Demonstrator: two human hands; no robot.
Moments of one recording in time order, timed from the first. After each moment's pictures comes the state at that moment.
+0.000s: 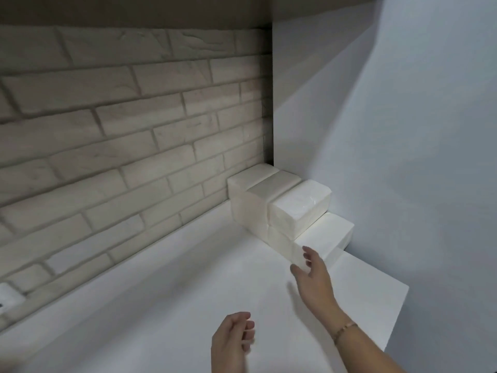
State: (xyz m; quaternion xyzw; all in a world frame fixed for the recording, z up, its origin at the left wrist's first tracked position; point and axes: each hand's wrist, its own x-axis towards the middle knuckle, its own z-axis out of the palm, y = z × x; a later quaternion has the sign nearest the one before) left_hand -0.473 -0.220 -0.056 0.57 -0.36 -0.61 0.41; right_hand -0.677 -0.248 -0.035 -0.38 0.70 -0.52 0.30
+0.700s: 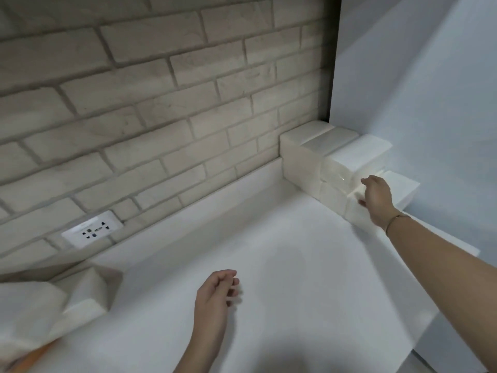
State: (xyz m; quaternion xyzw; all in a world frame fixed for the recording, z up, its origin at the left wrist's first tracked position) left_hand -0.329 -0.176 -0.025 0.61 -0.39 -0.50 0.48; right_hand -0.718 -0.338 -0.017 -0.23 0.67 -0.60 0.37
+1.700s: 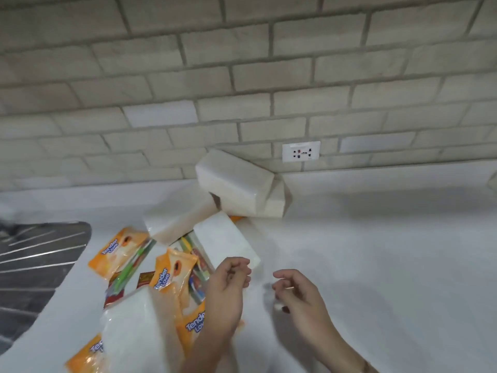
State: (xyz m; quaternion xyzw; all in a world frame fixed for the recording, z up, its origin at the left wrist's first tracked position) left_hand -0.031 0.027 -0.042 0.67 -0.26 -0.31 0.62; right_hand -0.185 -0.021 -0.045 -0.56 0.45 -0.29 0.63
